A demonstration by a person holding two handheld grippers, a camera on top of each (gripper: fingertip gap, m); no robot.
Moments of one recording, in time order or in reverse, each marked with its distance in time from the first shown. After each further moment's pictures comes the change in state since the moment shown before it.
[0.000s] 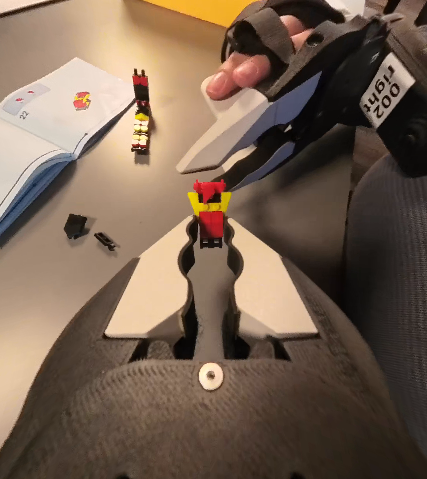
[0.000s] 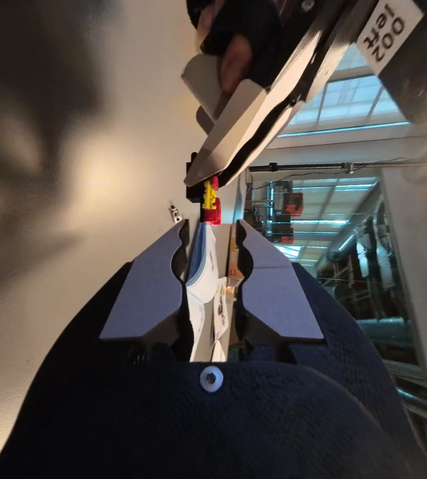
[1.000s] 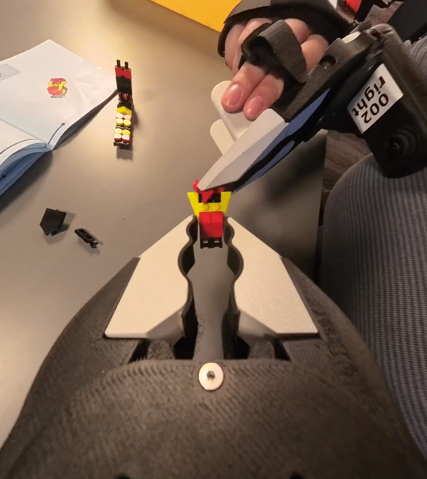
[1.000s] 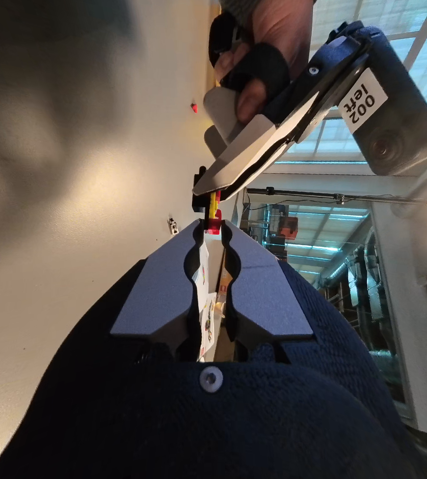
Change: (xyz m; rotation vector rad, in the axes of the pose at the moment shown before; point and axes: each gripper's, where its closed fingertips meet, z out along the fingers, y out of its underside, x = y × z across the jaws) left arm 0.008 -0.002 -0.006 -0.008 0.096 -0.072; right arm 0.002 -0.018 -0.008 0.078 -0.037 -0.088
